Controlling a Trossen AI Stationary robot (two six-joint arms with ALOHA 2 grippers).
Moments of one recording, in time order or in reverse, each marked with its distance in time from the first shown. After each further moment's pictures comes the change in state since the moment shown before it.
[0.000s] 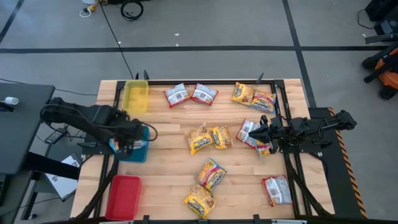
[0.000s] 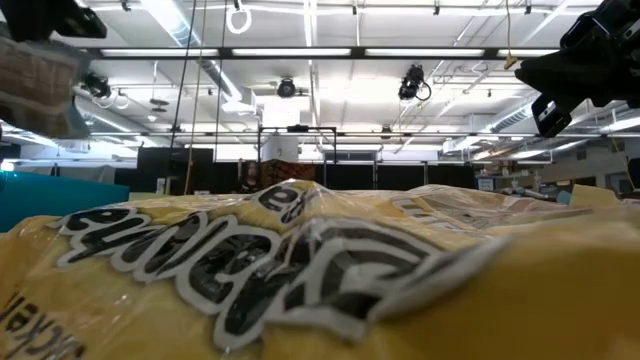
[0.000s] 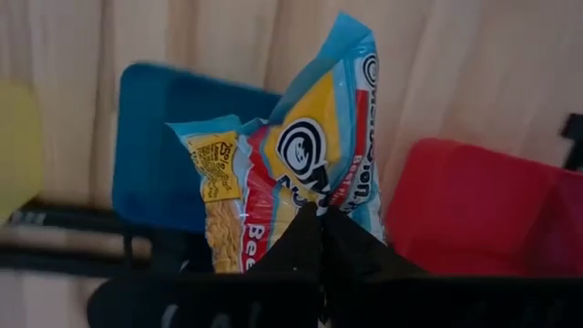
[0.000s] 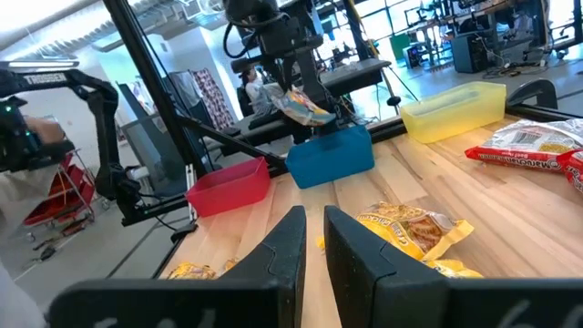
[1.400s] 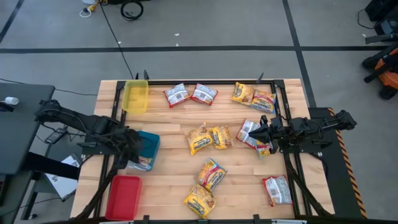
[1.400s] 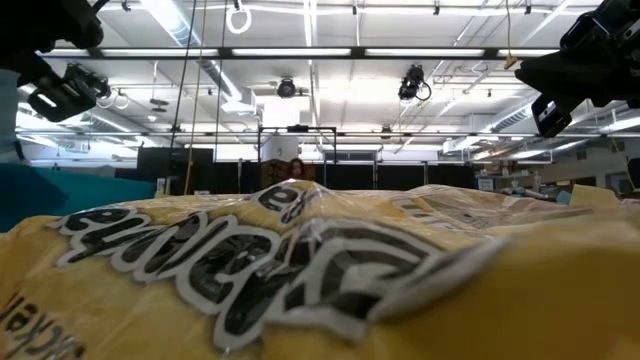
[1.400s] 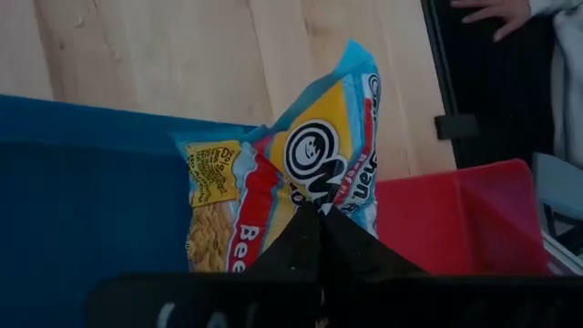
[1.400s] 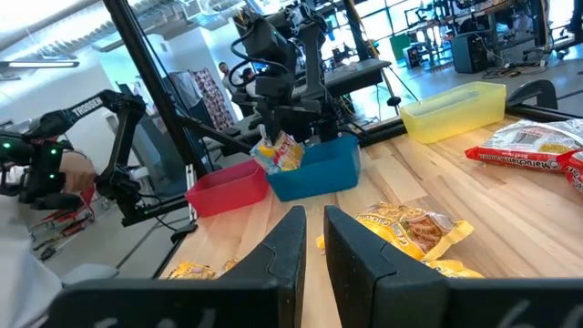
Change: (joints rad) left arm -0.030 -0.329 -0.591 0.703 0.298 0.179; right arm 0.000 0.000 0.000 -0.001 0.000 0.000
